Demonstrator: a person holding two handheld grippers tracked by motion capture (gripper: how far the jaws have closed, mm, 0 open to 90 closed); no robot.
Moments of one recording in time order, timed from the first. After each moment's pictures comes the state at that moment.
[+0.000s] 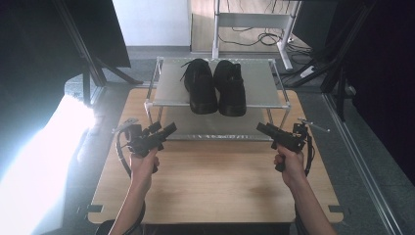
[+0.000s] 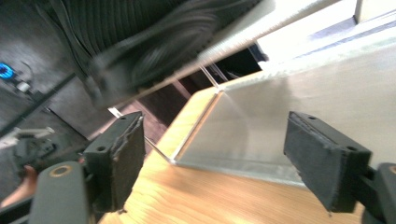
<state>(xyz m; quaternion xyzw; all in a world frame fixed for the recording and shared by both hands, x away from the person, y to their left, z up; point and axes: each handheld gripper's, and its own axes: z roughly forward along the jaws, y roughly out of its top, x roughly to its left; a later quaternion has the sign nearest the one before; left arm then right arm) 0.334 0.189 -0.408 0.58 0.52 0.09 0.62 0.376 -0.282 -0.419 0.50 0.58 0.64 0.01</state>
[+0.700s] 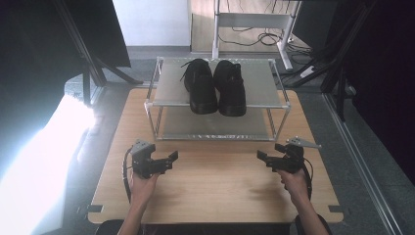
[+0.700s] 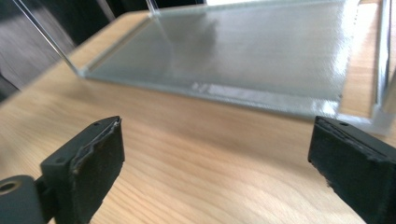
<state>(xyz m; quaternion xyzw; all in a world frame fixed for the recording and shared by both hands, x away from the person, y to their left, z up) 0.303 0.176 -0.467 0.68 0.52 0.17 0.48 0.344 -0.285 -0.467 0.48 0.71 0.49 0.14</state>
